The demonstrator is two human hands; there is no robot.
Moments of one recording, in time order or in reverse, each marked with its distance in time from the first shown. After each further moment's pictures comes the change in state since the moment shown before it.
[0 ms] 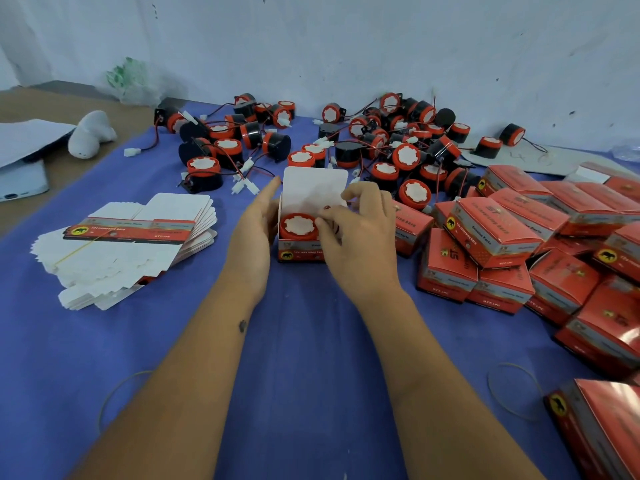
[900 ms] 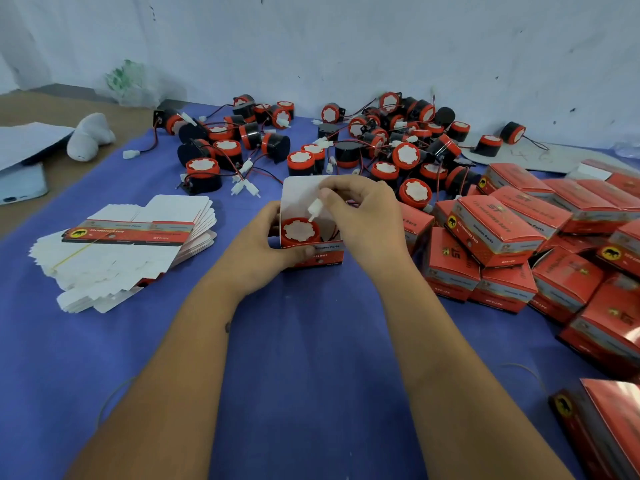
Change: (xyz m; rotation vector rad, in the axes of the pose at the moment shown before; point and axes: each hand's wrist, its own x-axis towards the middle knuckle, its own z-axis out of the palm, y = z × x) left_hand 0.003 -0.011 -0.027 0.552 -0.224 0.140; right_hand 0.029 -0.005 -0.015 0.531 -0.176 0.388
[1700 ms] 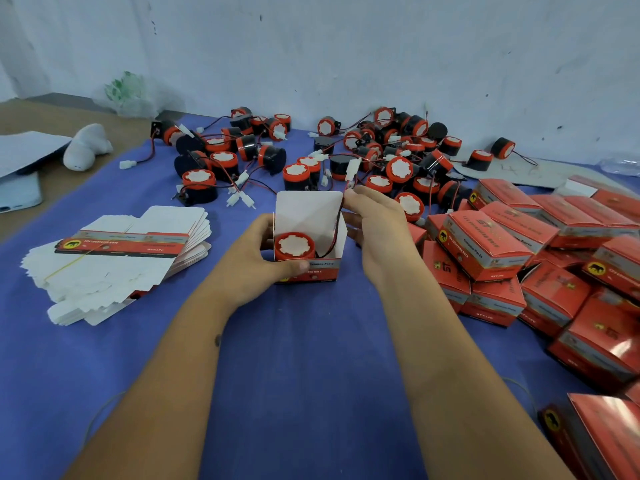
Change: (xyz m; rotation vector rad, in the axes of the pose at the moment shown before) left_hand -0.001 0.002 -0.002 -0.009 0.013 -0.042; right_hand 0.021 0.005 -0.011 0.554 0.056 0.518
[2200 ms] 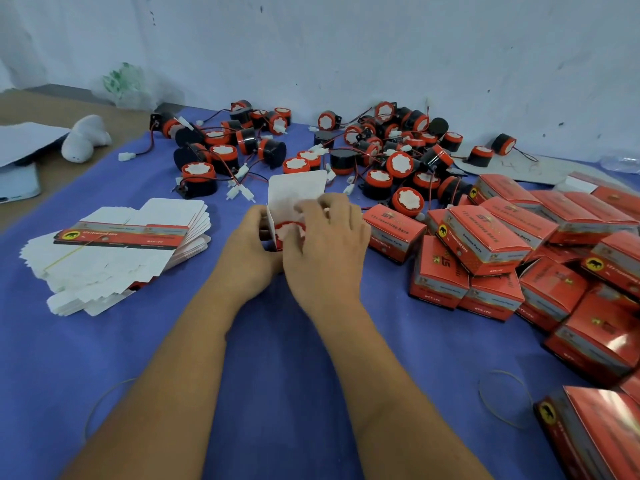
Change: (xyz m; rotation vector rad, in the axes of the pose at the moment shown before) left_hand 0.004 -0.007 0.007 0.051 0.173 0.062; right_hand -0.047 0.043 0.038 -1.062 0.200 -0.851
